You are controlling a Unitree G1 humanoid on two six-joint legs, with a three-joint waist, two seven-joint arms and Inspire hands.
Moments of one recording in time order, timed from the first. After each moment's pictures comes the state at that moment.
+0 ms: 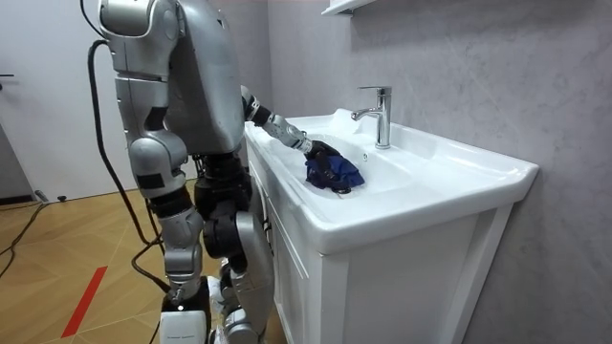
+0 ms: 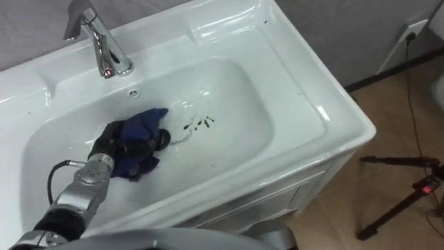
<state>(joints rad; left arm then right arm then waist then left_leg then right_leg) -0.03 0.22 -0.15 0.70 0.07 0.09 0.17 0.20 -0.21 0.01 1.22 -0.16 0.33 0.00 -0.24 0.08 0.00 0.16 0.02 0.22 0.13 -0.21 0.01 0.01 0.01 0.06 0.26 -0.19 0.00</state>
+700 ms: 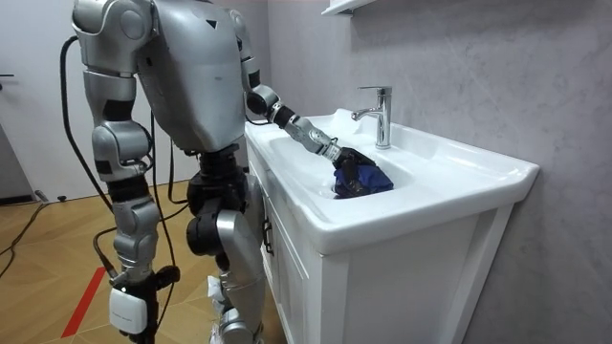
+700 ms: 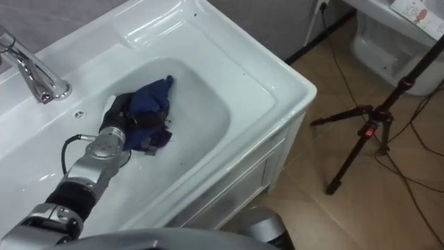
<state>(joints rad) -0.18 0.19 -0.20 0.71 -0.04 0.11 0.21 0.25 -0.21 -0.02 1.16 -0.12 0.35 -0.01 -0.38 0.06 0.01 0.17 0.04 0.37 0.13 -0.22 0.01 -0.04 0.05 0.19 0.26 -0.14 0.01</state>
